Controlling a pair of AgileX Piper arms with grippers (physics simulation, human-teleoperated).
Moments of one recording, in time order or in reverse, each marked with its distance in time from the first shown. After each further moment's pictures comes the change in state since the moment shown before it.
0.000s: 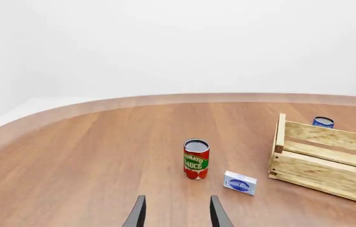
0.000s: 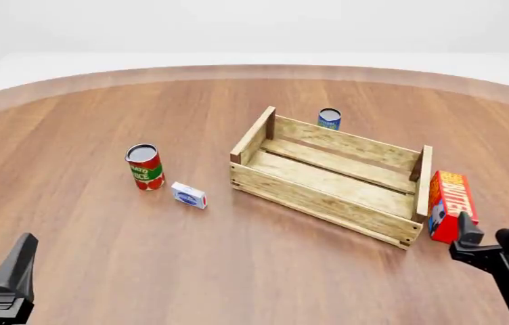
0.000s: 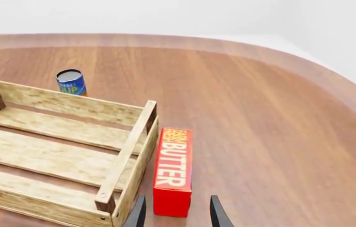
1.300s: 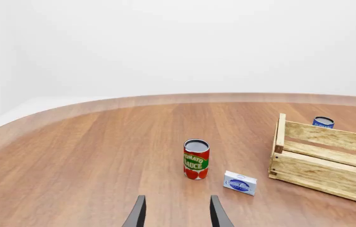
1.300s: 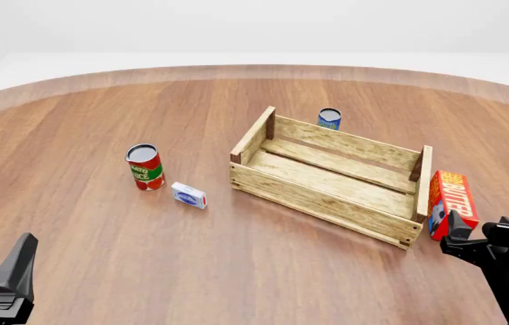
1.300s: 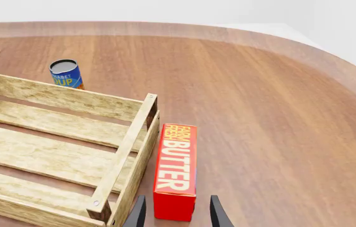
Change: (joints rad) left arm 0.000 0.000 0.000 0.000 0.000; right arm 0.006 0.209 -0.060 -0.106 0.006
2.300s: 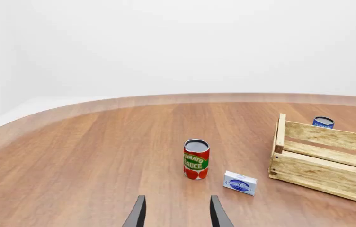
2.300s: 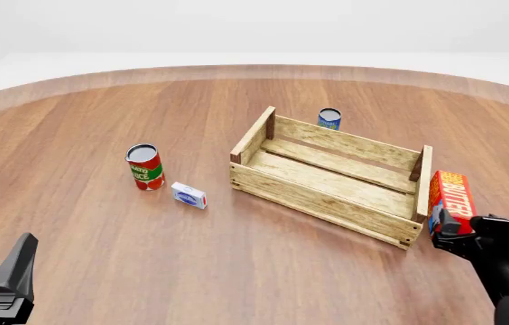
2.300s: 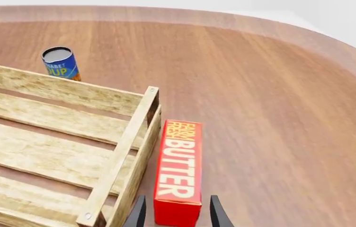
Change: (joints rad) left arm 0.000 0.000 0.000 0.000 0.000; right arm 0.008 0.132 -0.080 0.000 -0.005
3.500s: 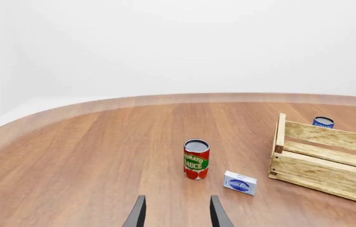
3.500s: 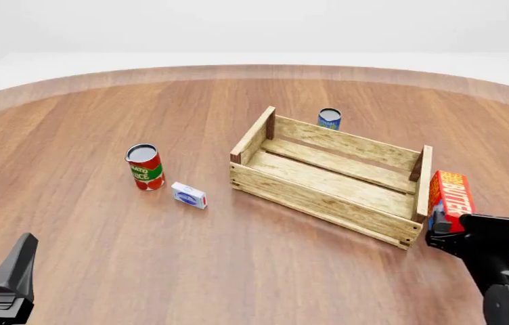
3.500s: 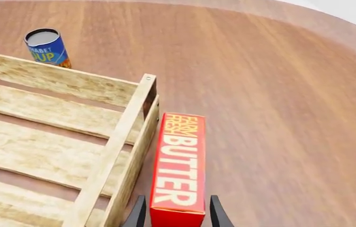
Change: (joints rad) left arm 0.000 0.000 0.000 0.000 0.000; right arm -0.005 0.144 -0.083 0.000 -0.005
